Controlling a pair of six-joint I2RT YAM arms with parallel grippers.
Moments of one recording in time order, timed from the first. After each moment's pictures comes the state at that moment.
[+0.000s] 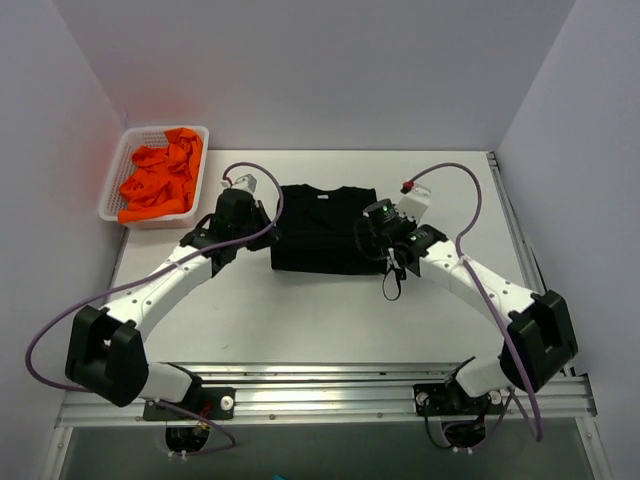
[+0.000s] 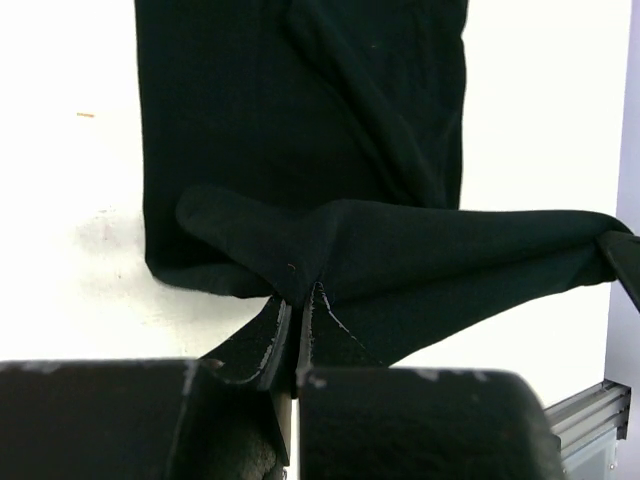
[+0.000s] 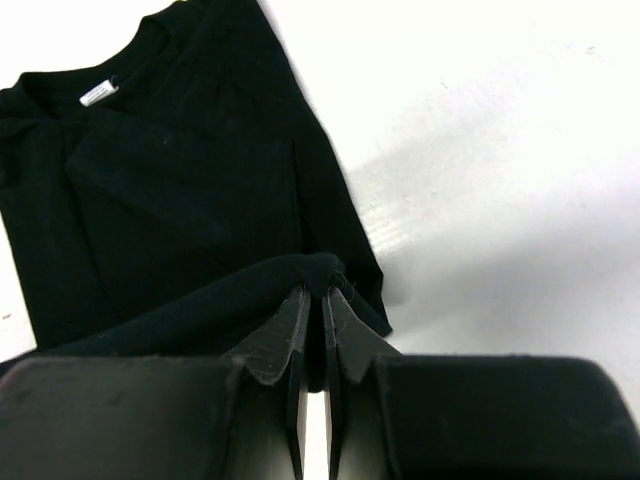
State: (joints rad) left arm -0.48 1.36 1.04 -0.29 0.01 -0.70; right arm 0.62 1.39 1.04 -0.50 0.64 0.86
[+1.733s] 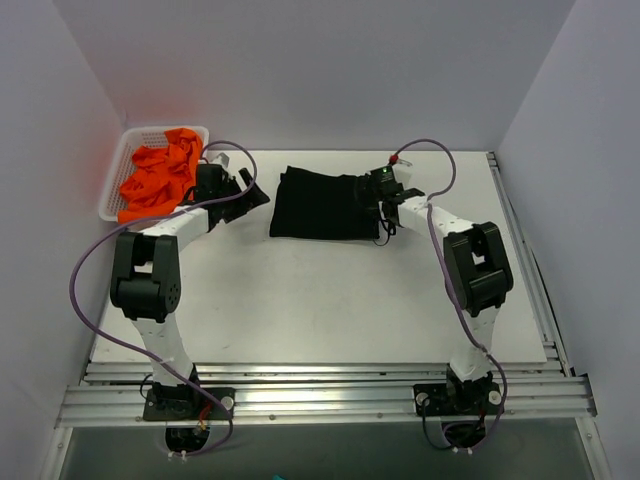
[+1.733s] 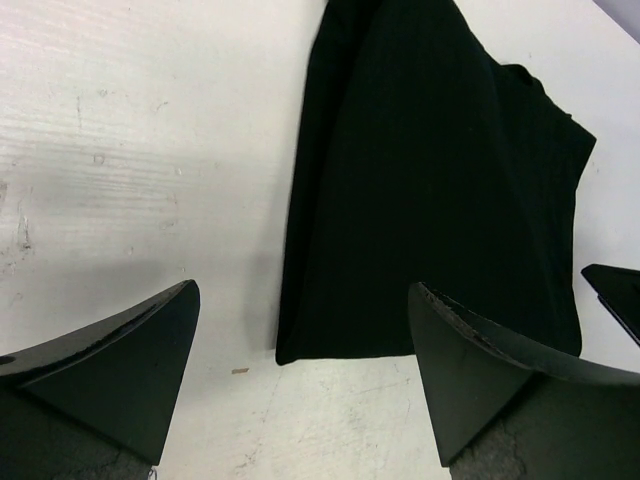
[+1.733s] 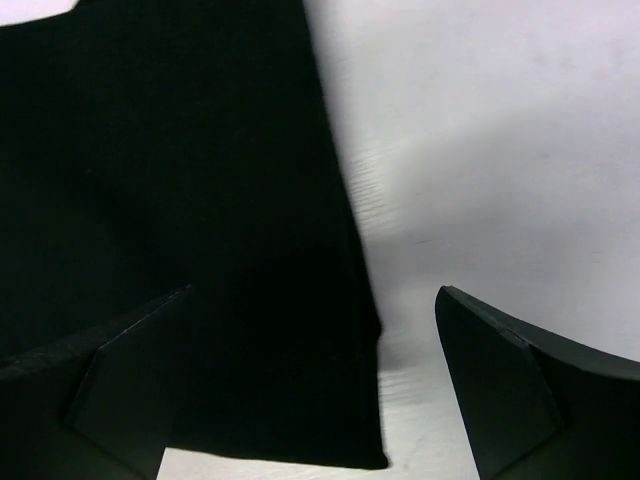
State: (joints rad) left arm -0.14 1.92 1.30 -0.01 0.25 -0.61; right arm 0.35 1.97 1.41 -0.29 0.33 0.62
